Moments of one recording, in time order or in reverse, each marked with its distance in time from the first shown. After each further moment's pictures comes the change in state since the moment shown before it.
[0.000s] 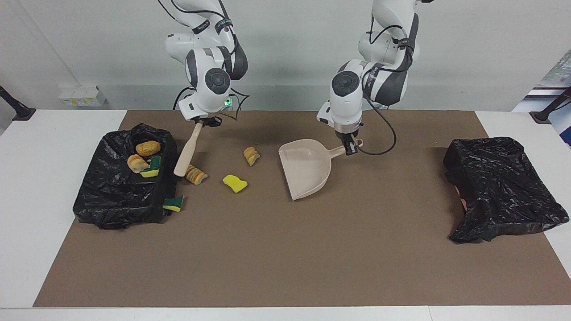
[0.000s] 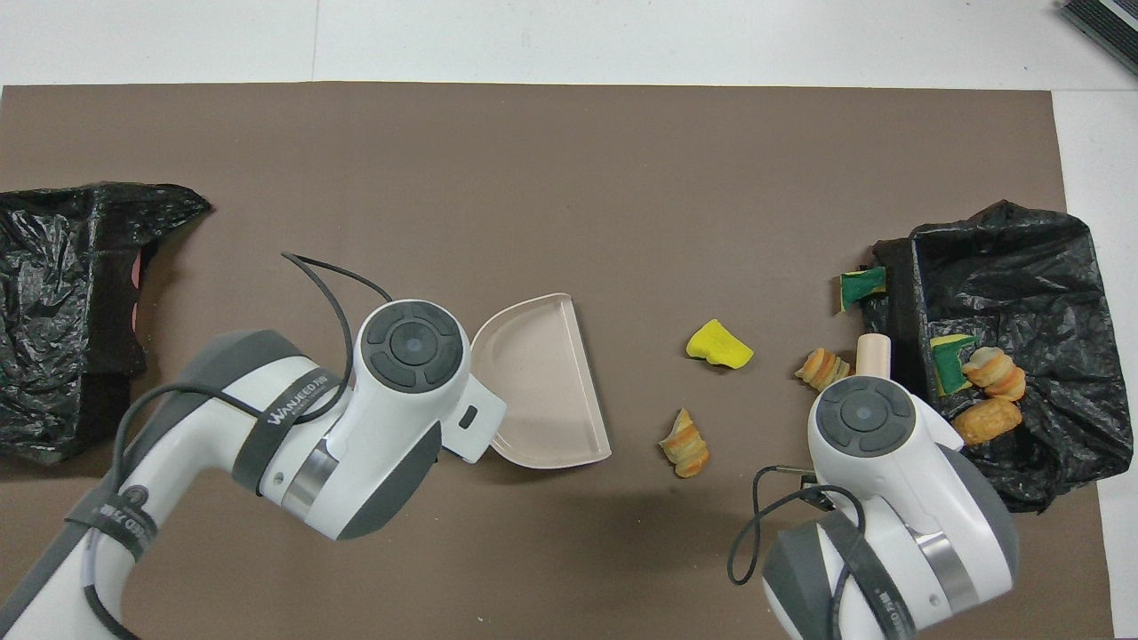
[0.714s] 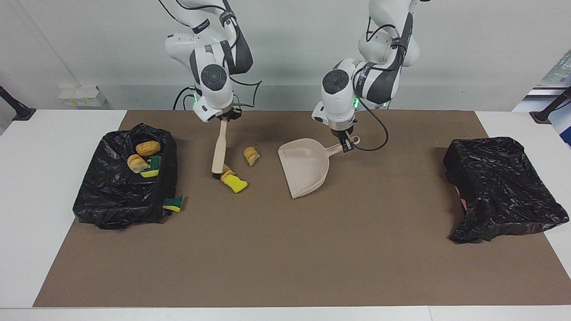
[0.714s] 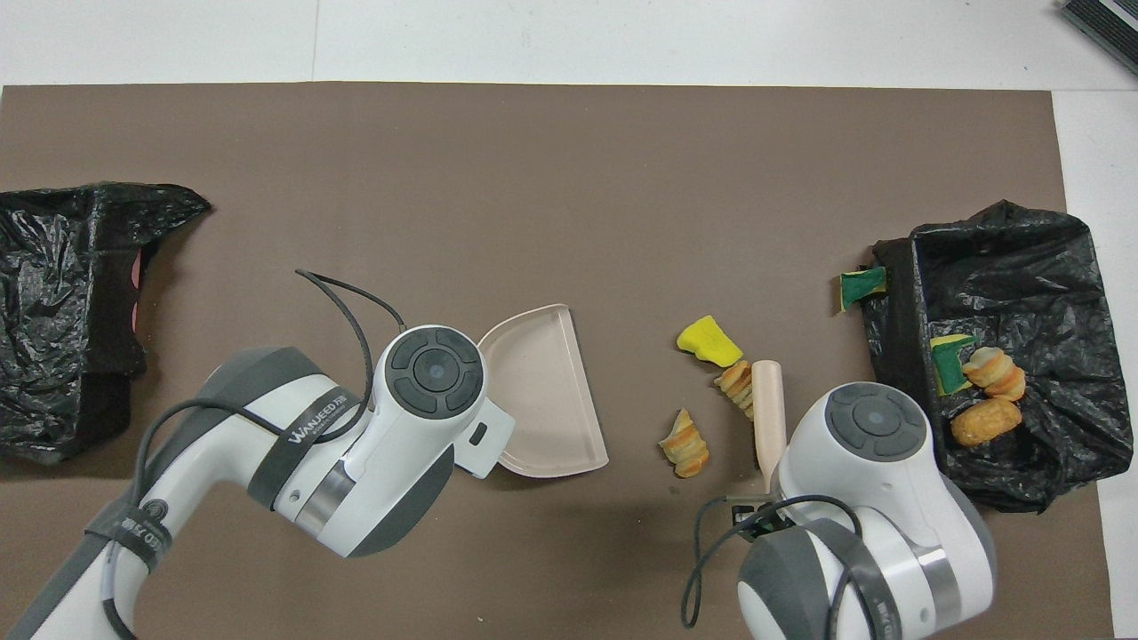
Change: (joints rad) left arm -0.001 -0.014 0.004 -0.024 0.006 0.007 -0.010; right arm 0.082 -0.009 0.011 0.010 0.364 0.031 -0.181
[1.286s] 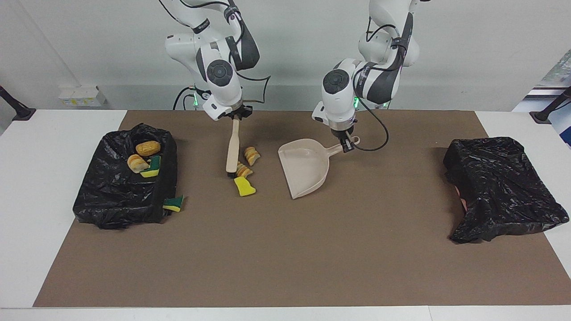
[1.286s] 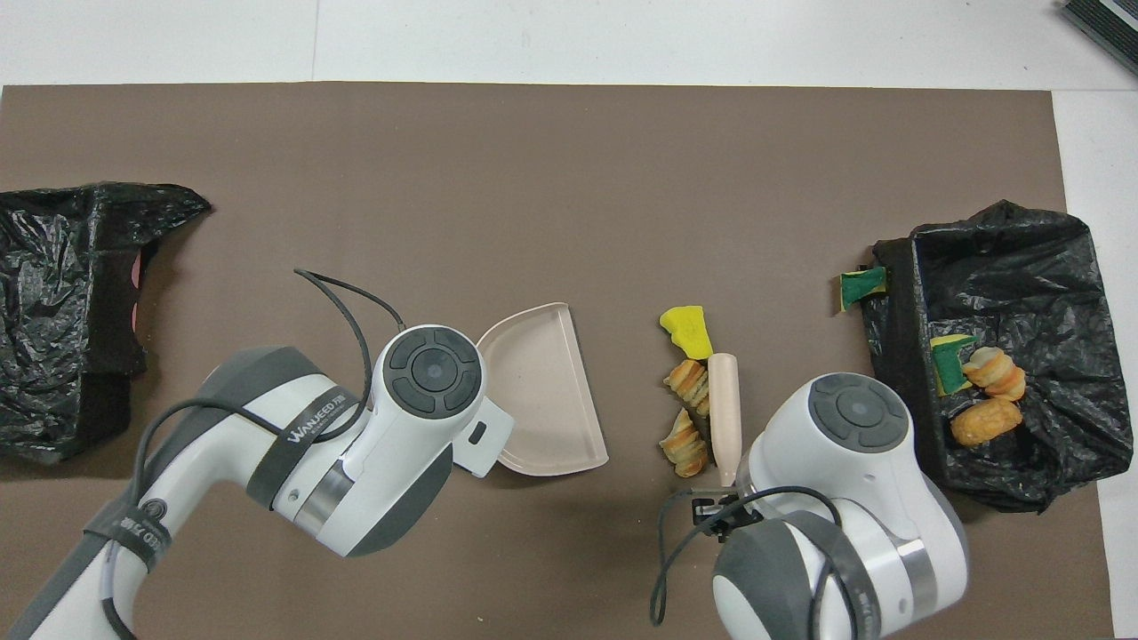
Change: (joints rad) left arm 0.000 0.000 0.004 -0.002 0.001 0.007 -0.002; right arm 0.102 0.114 0.003 0.073 0.142 0.116 -0.002
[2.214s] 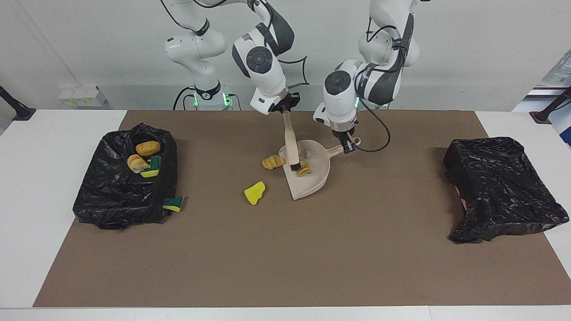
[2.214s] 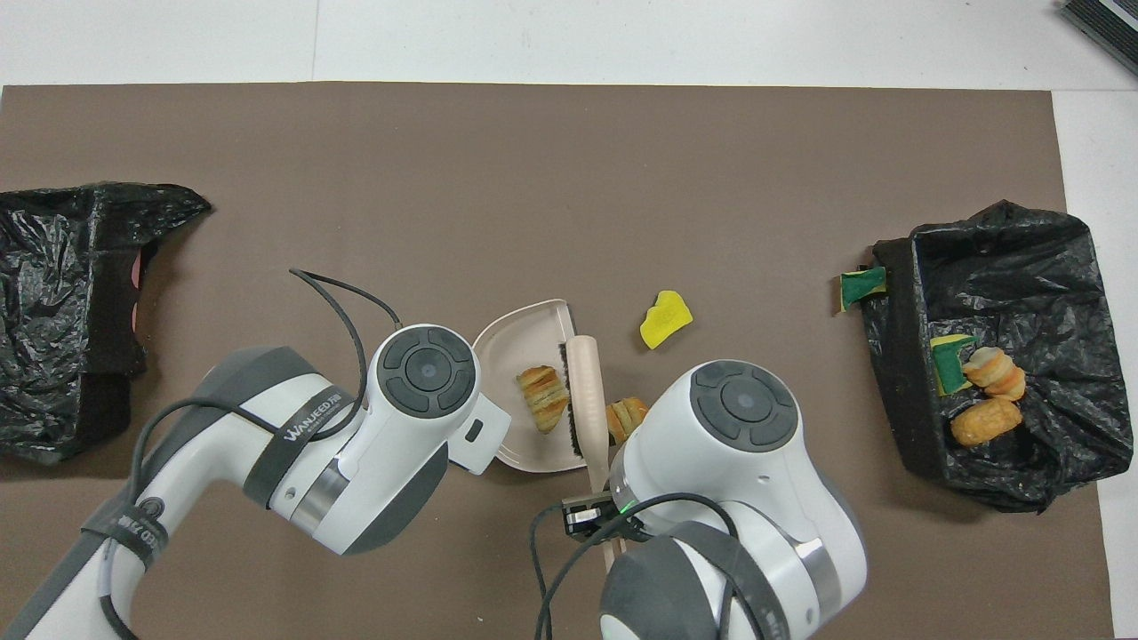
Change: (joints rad) left arm 0.001 0.000 0.005 -0.009 0.000 0.021 -0.001; right arm 0.119 0.056 -0.012 0.234 0.089 -0.076 -0.004
